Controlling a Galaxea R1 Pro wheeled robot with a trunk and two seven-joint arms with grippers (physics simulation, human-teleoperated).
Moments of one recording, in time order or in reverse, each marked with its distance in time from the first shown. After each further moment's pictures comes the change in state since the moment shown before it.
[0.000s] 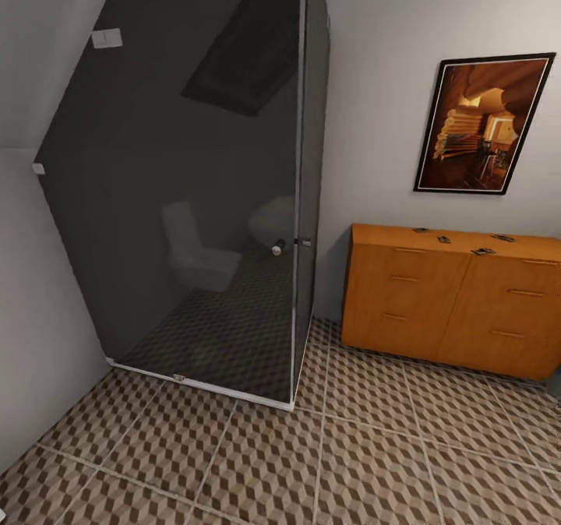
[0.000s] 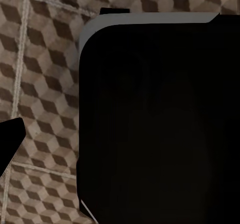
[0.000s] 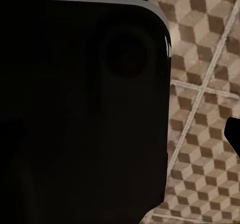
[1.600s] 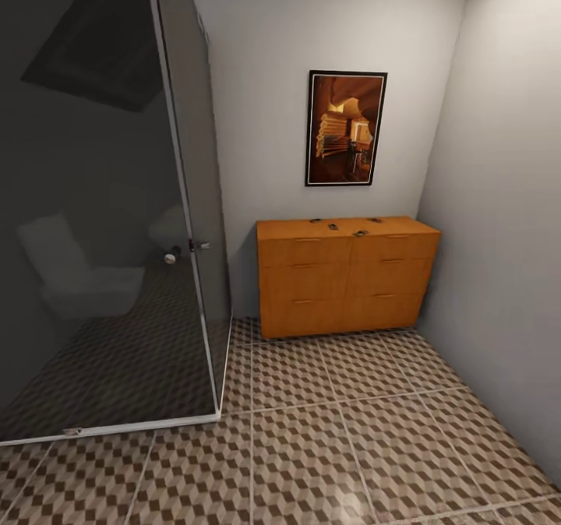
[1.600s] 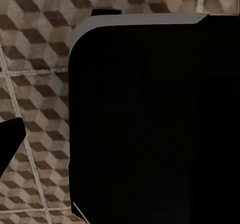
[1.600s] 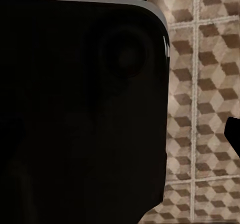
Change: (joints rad) left arm 0.000 -0.013 -0.004 -0.003 -0.002 -0.001 0.000; right arm 0.000 -0.002 0.000 0.000 -0.001 0.001 0.000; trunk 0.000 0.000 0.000
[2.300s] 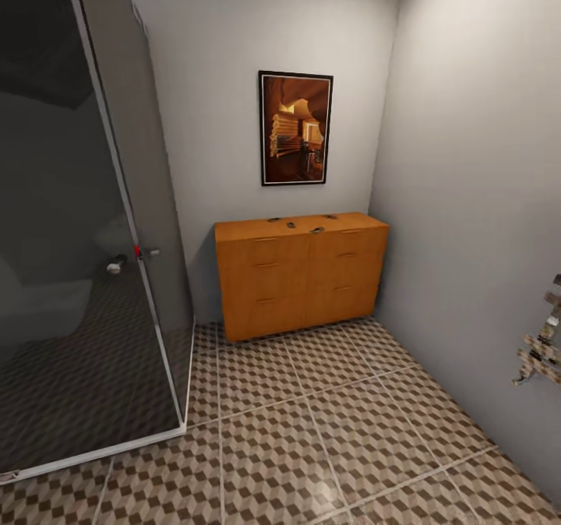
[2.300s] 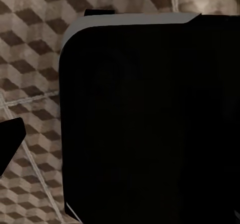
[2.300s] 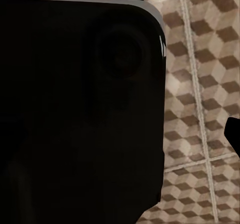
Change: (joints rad) left arm 0.000 -0.011 -0.004 0.000 -0.002 -0.001 0.000; right arm 0.000 -0.004 -0.001 0.000 -0.003 0.000 0.000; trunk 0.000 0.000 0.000
